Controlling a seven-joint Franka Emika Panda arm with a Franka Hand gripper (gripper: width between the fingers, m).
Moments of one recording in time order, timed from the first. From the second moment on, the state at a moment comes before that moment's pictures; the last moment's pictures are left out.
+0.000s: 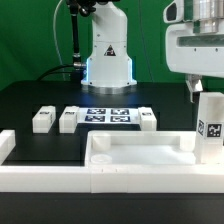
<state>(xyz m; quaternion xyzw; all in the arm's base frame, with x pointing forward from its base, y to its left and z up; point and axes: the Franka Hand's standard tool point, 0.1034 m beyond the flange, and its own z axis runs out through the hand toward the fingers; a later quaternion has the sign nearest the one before) 0.639 0.114 0.112 -0.85 0.52 -0.02 0.06</state>
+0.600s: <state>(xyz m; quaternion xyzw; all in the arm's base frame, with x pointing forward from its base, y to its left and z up) 0.642 0.114 0.114 -0.98 0.19 -0.03 0.02</state>
